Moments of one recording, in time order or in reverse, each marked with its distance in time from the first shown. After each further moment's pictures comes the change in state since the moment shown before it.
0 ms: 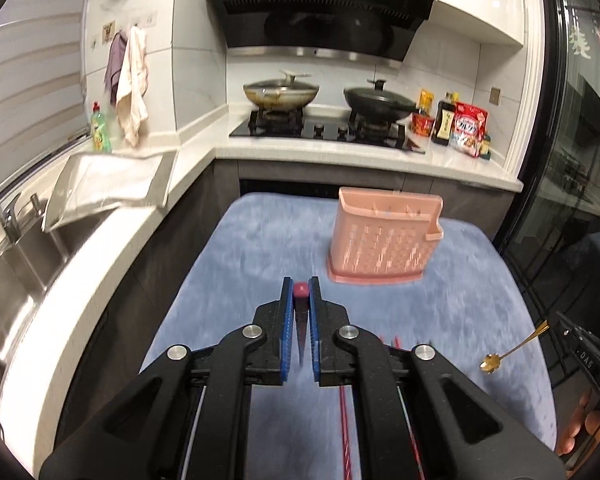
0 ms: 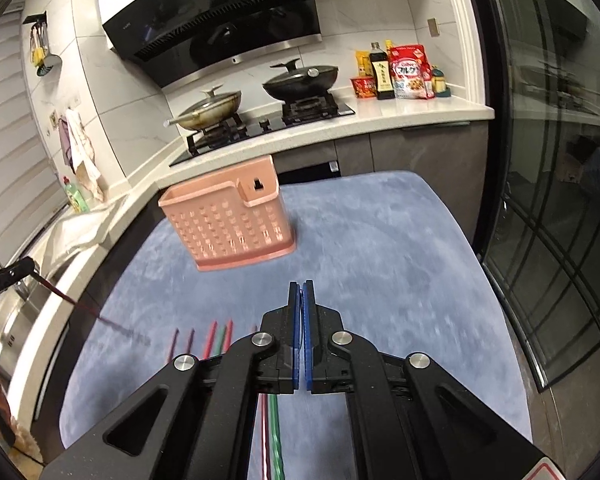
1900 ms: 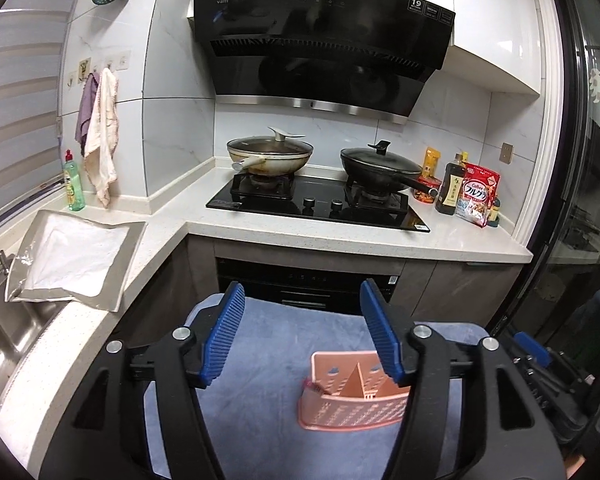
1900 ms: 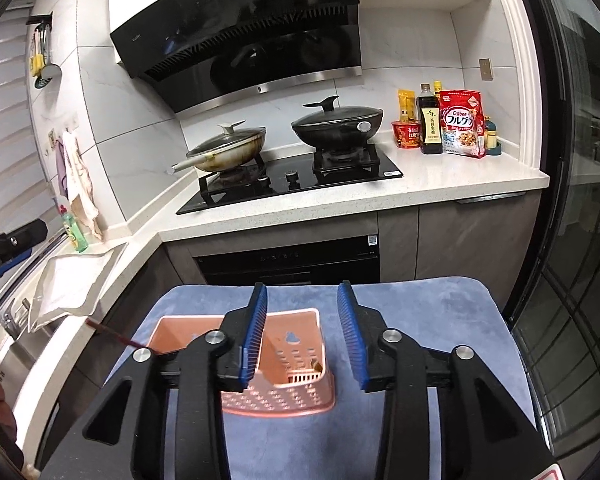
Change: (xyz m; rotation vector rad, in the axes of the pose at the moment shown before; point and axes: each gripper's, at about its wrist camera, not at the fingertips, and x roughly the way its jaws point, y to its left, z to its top) left arm 0.094 -0.031 0.140 -0.038 -0.156 -0.003; right arm 0.120 0.056 0.152 -0.078 -0.094 0.049
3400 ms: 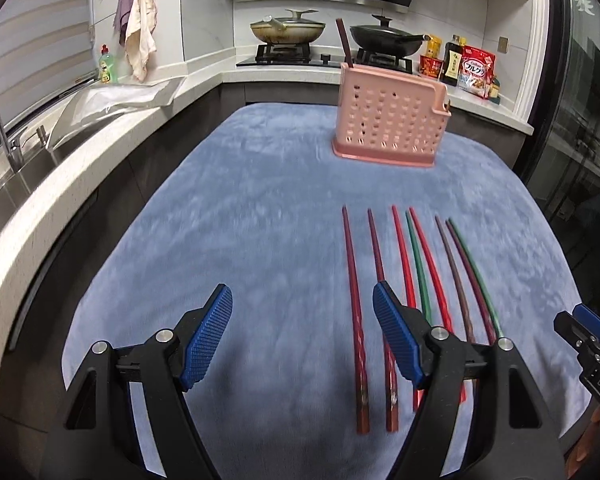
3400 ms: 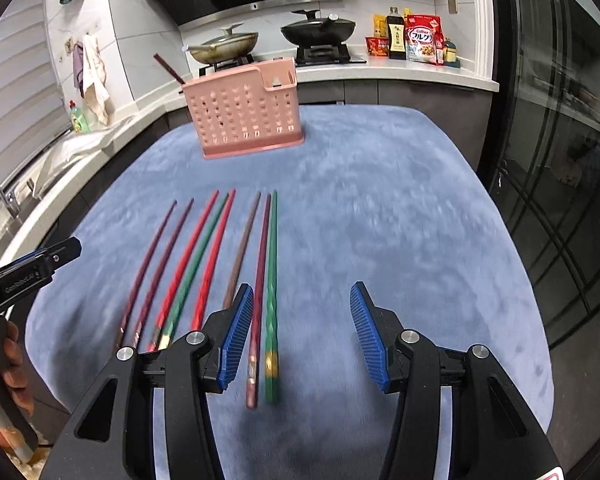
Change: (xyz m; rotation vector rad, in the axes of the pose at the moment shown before) left arm -0.132 0.028 -0.283 0.036 0.313 0.055; right arm -0.171 -0.010 -0.271 -0.043 0.250 -0.089
